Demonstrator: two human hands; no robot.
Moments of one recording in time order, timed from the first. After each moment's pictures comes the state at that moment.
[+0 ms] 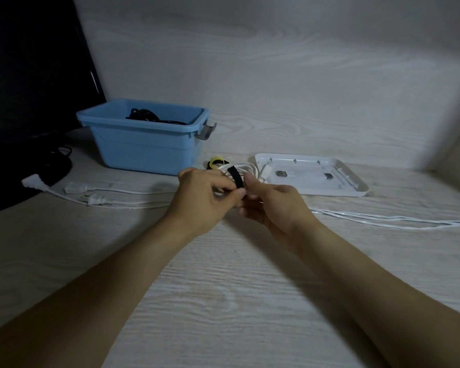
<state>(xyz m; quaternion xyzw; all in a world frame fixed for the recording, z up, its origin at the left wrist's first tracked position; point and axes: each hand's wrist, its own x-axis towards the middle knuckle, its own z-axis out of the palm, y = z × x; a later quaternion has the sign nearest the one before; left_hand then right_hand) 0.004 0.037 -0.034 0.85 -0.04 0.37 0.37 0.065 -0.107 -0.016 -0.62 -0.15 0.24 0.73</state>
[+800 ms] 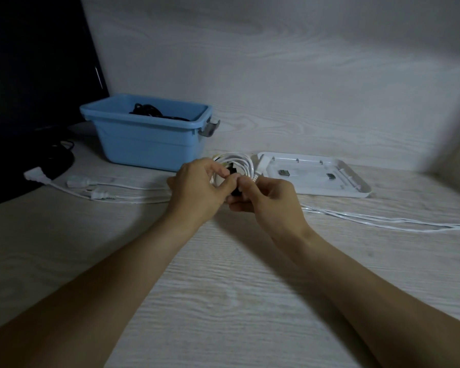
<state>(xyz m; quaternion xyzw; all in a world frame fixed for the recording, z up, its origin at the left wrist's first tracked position) 0.000 0.024 -0.020 0.83 0.17 0.38 0.38 0.058 -0.099 -0.029 -0.66 -0.28 0.10 0.69</state>
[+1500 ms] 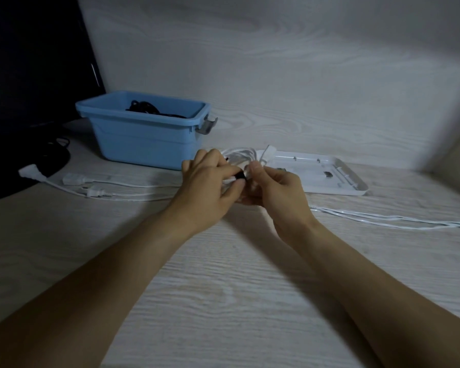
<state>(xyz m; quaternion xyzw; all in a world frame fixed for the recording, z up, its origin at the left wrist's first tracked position) 0.003 0.030 -0.026 0.92 0.00 0.36 0.18 0.066 -0.104 -0.016 -0.63 -0.24 0.14 0.73</state>
